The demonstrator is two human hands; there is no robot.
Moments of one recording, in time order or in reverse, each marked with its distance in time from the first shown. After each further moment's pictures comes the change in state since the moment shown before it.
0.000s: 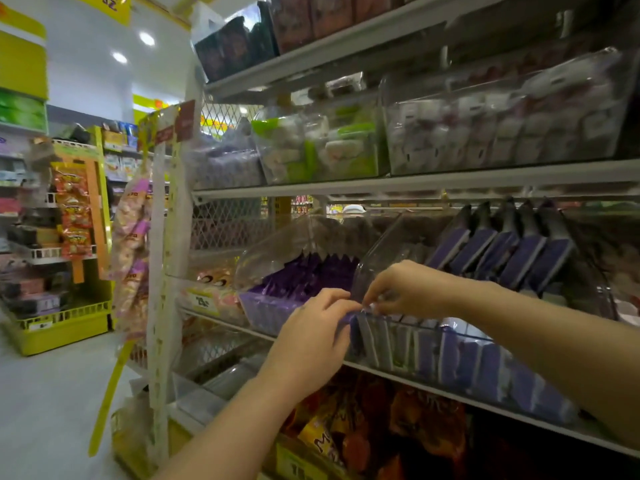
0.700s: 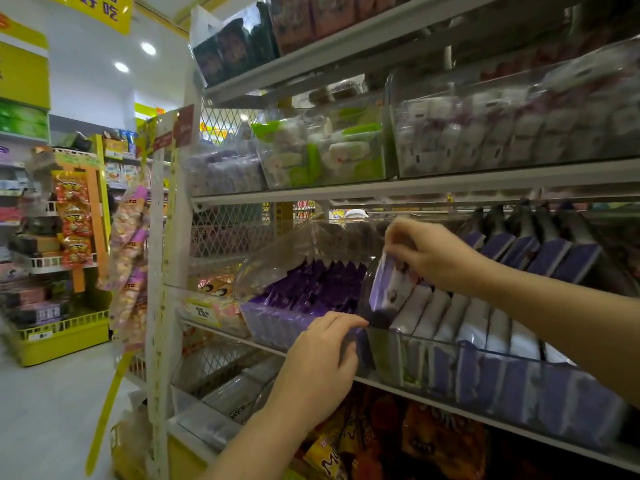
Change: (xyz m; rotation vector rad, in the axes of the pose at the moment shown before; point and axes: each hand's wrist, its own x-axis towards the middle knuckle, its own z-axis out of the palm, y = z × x) left_hand -0.003 -0.007 0.013 -0.091 0.049 -0.036; right_hand 0.009 0.016 -0.027 0.417 0.500 0.063
